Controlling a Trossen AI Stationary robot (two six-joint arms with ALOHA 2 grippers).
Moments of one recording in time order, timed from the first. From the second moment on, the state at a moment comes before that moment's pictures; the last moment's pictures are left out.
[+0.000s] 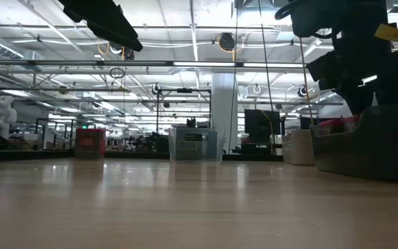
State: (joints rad) left arm -0.44 1.29 0.91 -0.38 -0.54 -0.25; right arm 0.20 1.50 1.00 -1.22 0.07 0.24
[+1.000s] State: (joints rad) left arm -0.44 1.29 0.91 -0.38 -0.54 -0.26; right arm 0.19 1.50 1.00 -1.17 0.09 0.23
